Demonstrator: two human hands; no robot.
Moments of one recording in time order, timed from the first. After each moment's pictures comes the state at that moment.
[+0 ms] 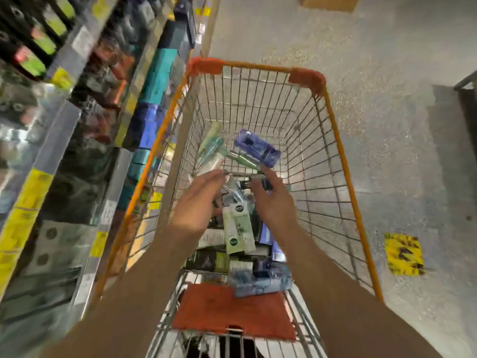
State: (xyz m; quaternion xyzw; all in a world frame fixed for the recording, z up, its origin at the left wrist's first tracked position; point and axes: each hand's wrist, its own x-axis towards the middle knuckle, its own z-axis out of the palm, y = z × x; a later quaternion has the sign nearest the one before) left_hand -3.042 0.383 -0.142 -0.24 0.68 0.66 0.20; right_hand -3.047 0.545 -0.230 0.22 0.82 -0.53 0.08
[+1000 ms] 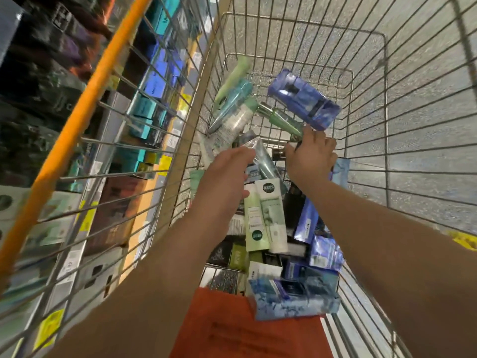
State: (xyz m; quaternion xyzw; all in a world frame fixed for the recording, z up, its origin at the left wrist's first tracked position) left_hand -3.077 0.396 -0.291 -0.36 0.65 0.63 0.22; right_hand -3.145 0.565 -0.454 0.15 0.97 -0.18 0.08
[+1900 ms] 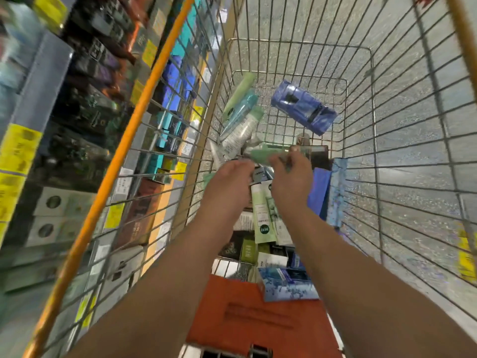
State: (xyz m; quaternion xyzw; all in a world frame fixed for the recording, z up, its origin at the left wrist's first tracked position) left_hand -3.057 0.398 -0.254 -0.36 0.71 0.57 0.23; right_hand -3.086 0.505 -0.386 0.27 0.81 -0.51 0.01
